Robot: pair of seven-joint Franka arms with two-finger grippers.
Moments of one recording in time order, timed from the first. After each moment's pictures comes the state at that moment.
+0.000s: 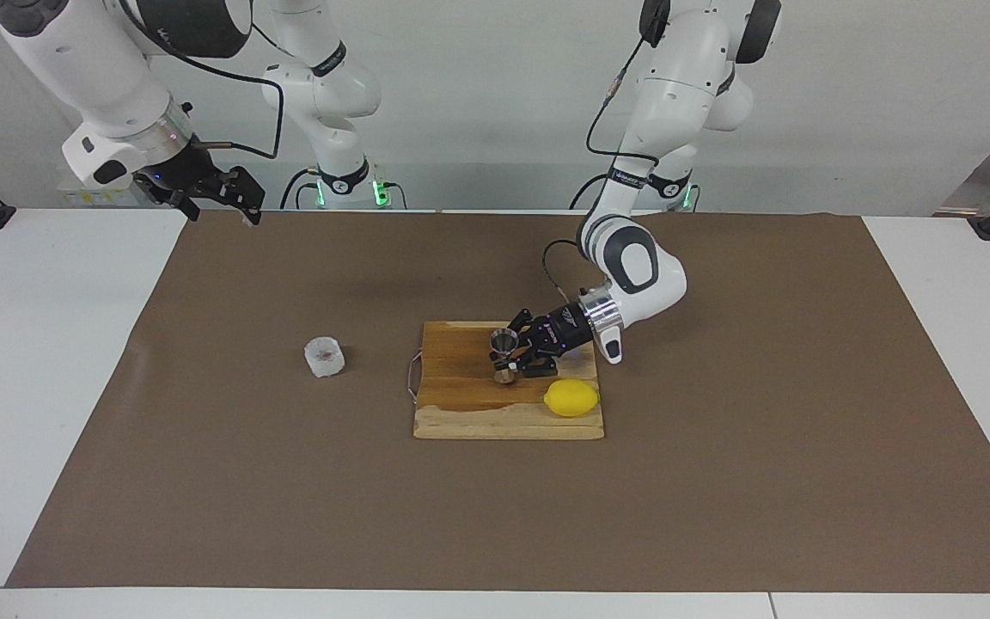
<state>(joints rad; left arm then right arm) -0.58 0.43 0.06 -2.03 -2.09 2.27 -0.62 -0.08 0.00 0.02 -1.55 0.03 1.36 0.02</state>
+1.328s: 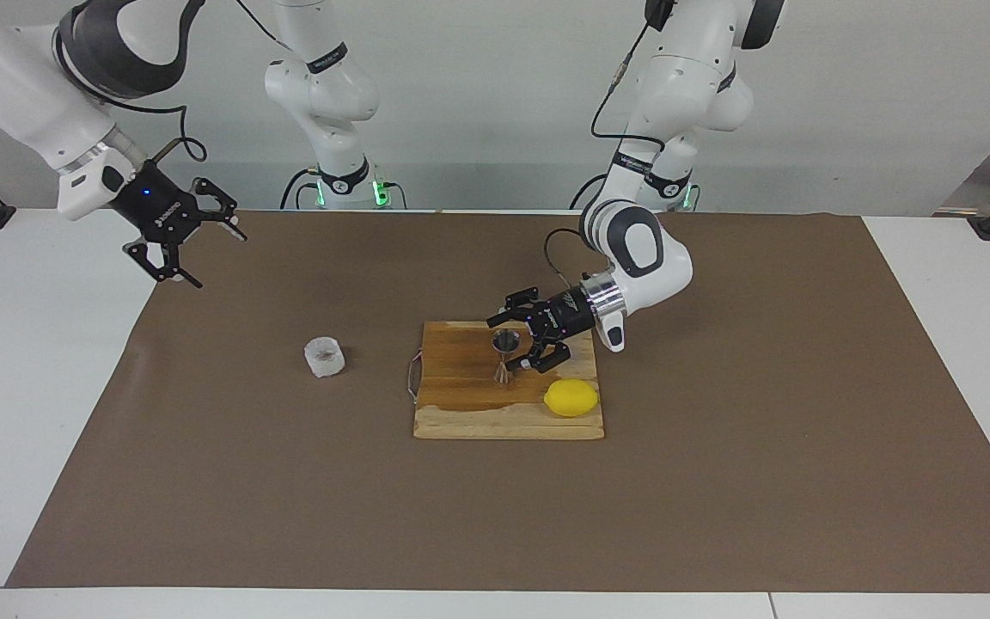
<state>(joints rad) -0.58 0.32 0.06 -2.04 -2.05 2.27 -0.67 -0.32 -0.07 0.01 -1.92 0.55 1.76 -1.44</state>
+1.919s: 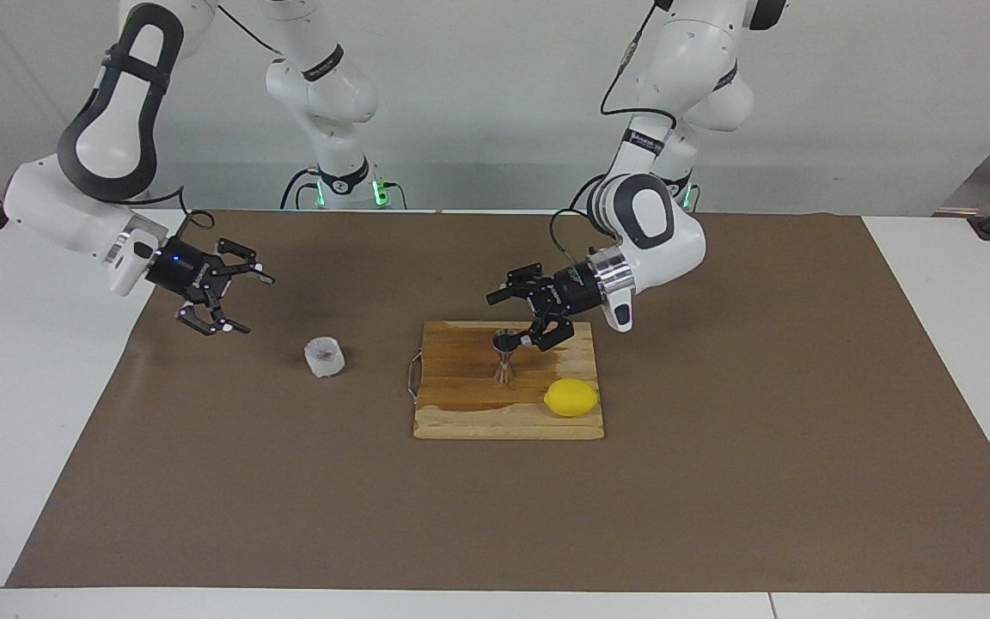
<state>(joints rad) -0.58 0.20 0.06 -2.04 -1.84 2.28 -0.73 -0.37 0.14 0.01 -2.03 0.83 1.80 -1.95</state>
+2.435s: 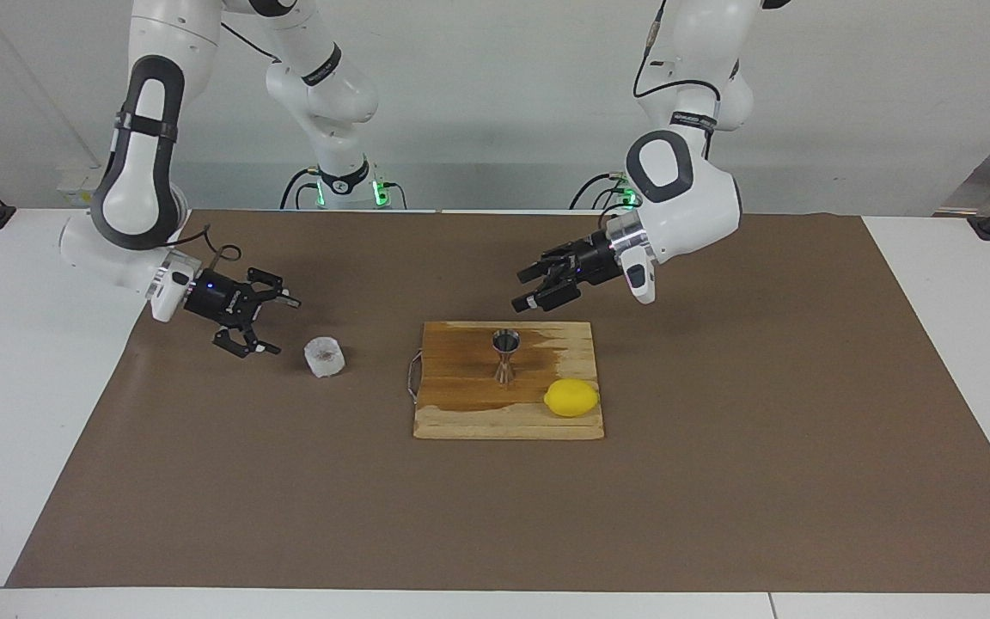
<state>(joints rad) -0.52 0.07 0.08 -2.02 -1.09 2.17 -0.74 -0.36 0.27 0.02 -2.14 1.03 1.87 -2.28</state>
